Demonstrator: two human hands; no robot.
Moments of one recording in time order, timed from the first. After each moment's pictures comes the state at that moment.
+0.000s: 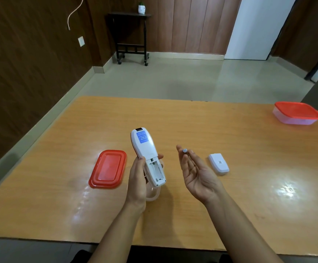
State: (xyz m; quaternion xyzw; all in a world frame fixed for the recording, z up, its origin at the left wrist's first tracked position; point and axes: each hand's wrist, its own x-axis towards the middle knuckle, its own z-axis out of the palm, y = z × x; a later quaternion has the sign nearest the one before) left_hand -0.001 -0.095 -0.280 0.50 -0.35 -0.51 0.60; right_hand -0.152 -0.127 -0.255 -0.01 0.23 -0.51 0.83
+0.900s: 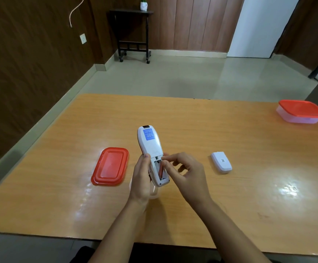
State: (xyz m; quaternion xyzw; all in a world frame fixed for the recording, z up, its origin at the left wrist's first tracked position) left_hand -0.003 -0.095 -0.277 0.48 -0.34 -0.54 0.60; right_hand -0.125 -0.105 -0.268 -0.68 0.47 -0.47 0.31
